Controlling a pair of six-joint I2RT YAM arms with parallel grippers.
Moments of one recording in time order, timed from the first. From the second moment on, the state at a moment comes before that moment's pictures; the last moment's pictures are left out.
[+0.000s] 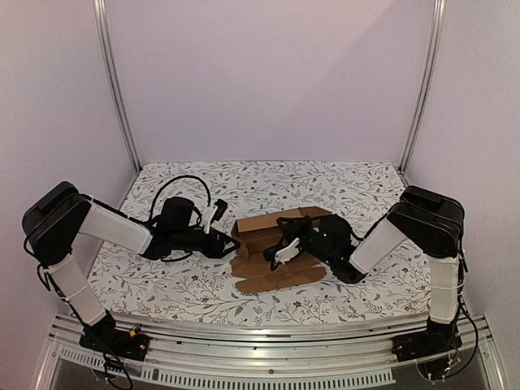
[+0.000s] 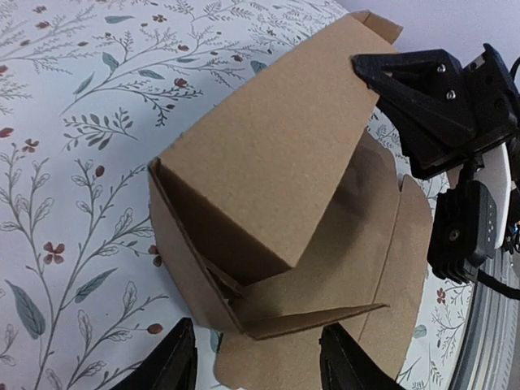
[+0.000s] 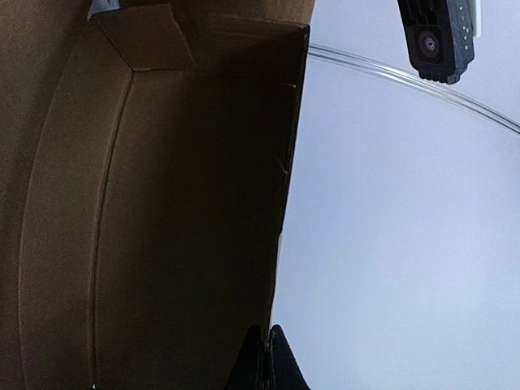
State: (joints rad) left arm -0.60 1.70 0.66 0.45 0.41 -0.23; right arm 0.86 2.07 0.79 1.18 0.12 -1.72
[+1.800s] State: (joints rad) left arm -0.77 1.85 0.80 0.56 -0.19 -0.04; right arm 0.94 2.06 0.84 1.14 0.35 -1.67
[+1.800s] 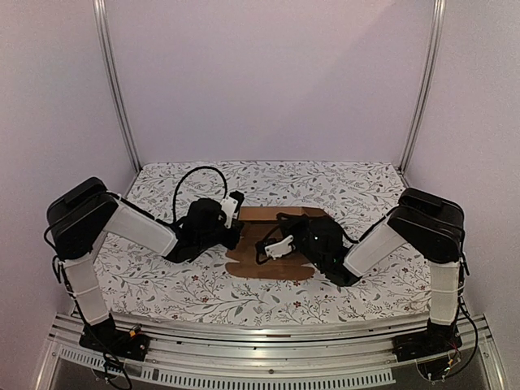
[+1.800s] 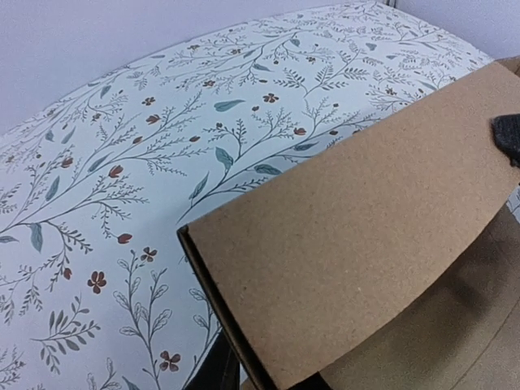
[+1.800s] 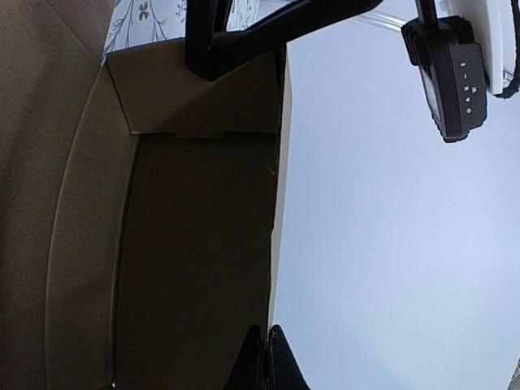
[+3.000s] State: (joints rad) left arm -0.75 1.97 0.97 0.60 -0.11 -0.03; right arm 0.99 1.80 1.40 -0.48 0.34 -0.95
